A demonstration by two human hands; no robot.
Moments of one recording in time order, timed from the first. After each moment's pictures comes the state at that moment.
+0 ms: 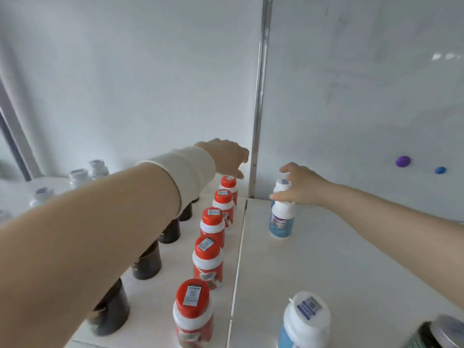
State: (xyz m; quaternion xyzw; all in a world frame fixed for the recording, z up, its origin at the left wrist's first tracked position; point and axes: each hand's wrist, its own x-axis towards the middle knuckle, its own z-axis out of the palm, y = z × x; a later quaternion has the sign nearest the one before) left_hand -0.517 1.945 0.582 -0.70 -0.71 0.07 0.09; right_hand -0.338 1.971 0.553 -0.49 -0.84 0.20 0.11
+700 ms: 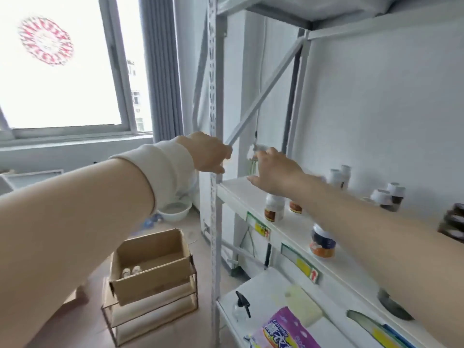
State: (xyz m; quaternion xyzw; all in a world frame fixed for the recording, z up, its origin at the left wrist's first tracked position) left_hand -0.748 1.466 0.599 -0.32 -0.92 0.20 0.08; right_hand -0.681 1.614 0.565 -0.04 -0.99 0.02 0.11
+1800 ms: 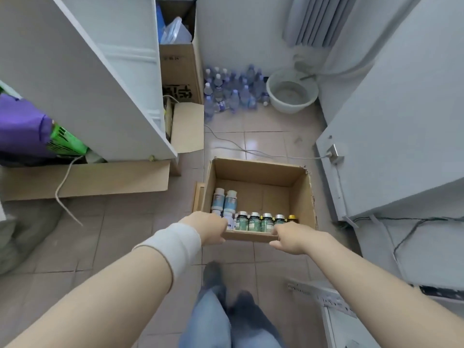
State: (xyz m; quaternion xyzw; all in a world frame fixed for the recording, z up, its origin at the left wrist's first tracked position) left_hand -1.143 1.156 0.148 -0.11 -0.89 0.01 -0.44; right_hand -1.180 1.350 0.142 0.18 -0.85 -0.05 -0.49
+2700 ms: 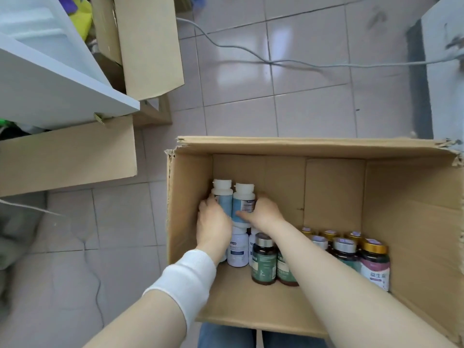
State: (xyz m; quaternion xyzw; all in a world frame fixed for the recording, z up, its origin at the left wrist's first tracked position) left_hand -1.292 1.146 -0.198 0.40 -0.82 -0.25 -0.34; right_hand -1.332 1.248 -0.228 -0.10 -0.75 0.30 -0.58
